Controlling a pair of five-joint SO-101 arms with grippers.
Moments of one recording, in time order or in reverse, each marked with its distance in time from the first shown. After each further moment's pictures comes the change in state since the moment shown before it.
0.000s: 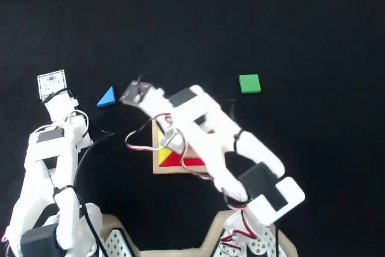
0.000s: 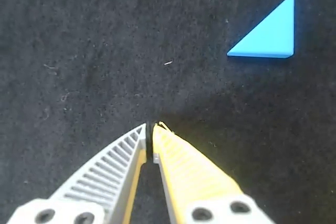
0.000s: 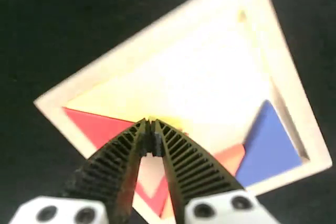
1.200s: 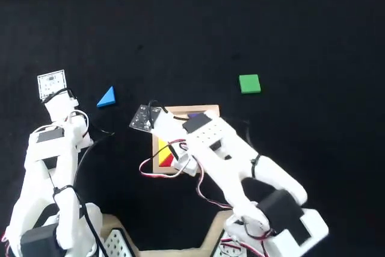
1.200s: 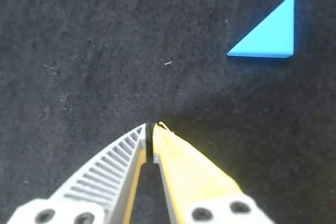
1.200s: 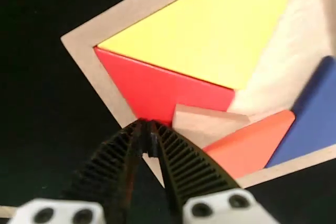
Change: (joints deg) left arm 0.0 0.0 0.0 0.0 0.0; right arm -2.4 -14.6 20.5 -5.2 3.0
